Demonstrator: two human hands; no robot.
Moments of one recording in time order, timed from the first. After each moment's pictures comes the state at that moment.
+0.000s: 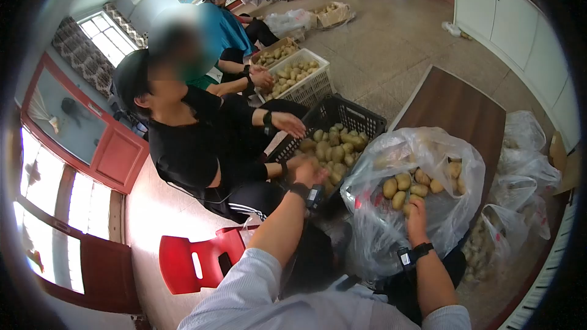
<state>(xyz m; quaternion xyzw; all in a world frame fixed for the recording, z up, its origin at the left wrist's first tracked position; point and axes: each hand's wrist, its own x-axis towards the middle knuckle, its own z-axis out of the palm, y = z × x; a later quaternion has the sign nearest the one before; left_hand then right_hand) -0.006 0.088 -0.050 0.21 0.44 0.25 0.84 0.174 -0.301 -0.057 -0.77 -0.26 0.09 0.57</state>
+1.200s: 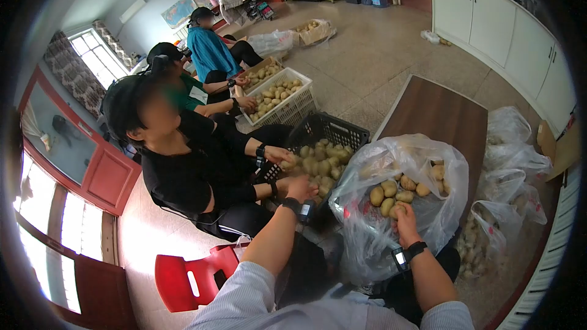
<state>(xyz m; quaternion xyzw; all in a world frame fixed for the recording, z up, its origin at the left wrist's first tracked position) -0.001 0.064 -0.012 0.36 0.46 0.17 0.80 0.156 -0.294 0.014 -0.67 0.00 0.36 0.65</state>
